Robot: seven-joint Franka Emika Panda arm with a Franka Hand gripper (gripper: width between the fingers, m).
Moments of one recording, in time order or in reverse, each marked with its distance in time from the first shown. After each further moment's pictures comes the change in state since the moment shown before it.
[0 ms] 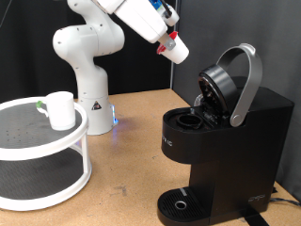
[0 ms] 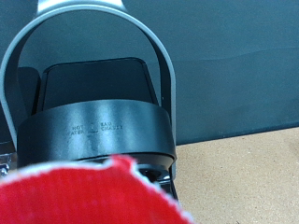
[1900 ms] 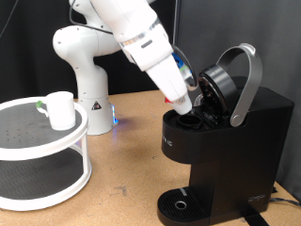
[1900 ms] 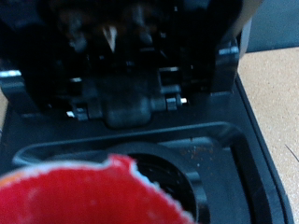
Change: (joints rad) arm 0.002 0.103 0.116 -0.115 -0.146 0.178 0.005
